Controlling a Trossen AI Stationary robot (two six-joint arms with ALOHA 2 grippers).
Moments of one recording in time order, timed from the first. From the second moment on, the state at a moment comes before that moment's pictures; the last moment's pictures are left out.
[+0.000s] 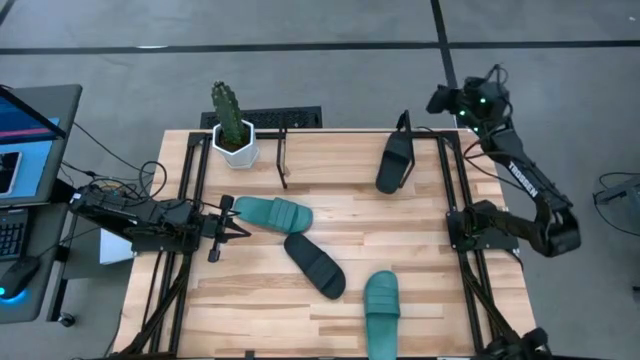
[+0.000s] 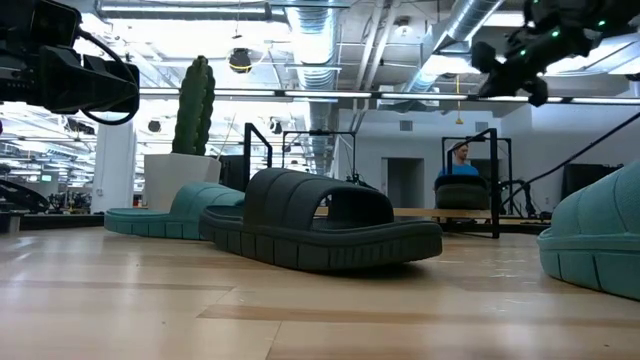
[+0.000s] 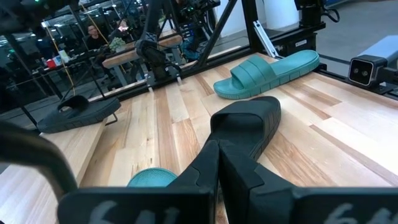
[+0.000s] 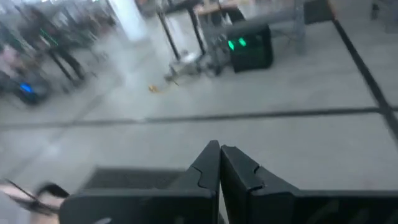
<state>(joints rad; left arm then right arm) -0.21 0.15 0.01 0.02 -0.03 0.27 -1.25 0.97 0.80 -0.05 -0.12 0.27</state>
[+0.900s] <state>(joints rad) -0.21 0.15 0.01 0.02 -0.03 0.27 -1.23 0.87 0.90 -0.54 -0.85 -0.25</state>
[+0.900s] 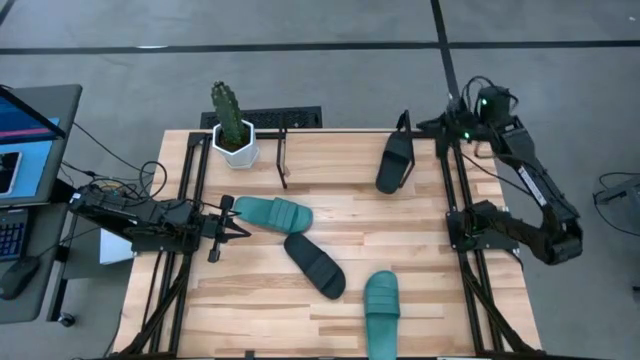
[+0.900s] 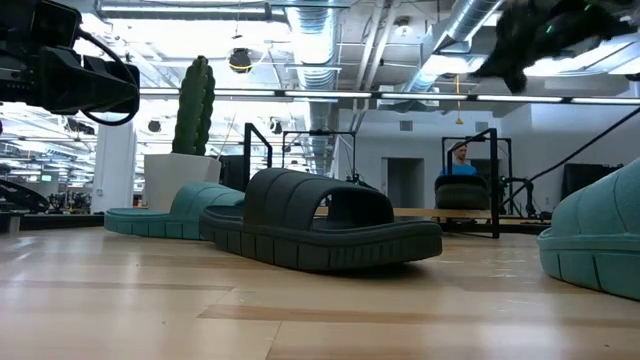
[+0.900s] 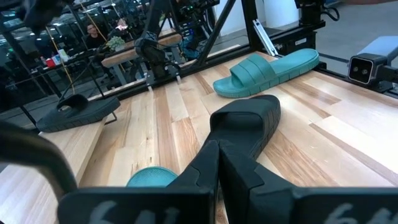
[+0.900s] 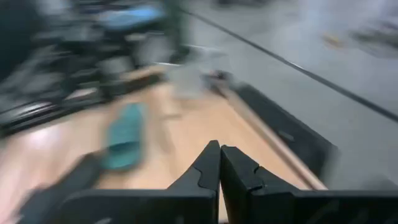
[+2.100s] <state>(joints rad) -0.21 0.15 0.01 0.02 -0.03 0.27 -0.45 0.39 0.43 -0.51 0.82 0.40</state>
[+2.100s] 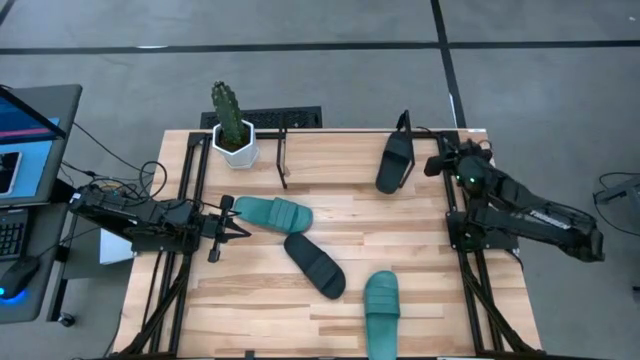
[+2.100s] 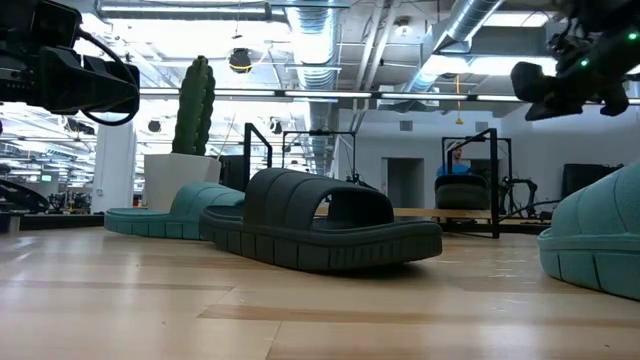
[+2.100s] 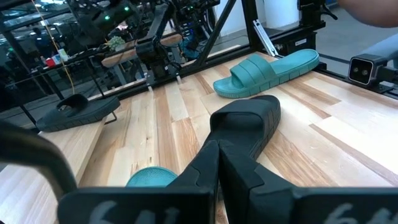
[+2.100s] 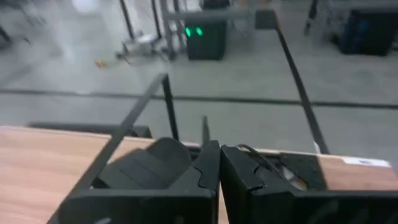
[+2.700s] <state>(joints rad) -0.21 0.15 0.01 0.02 -0.03 0.27 -0.81 0.80 0.81 -1.07 0.55 0.31</state>
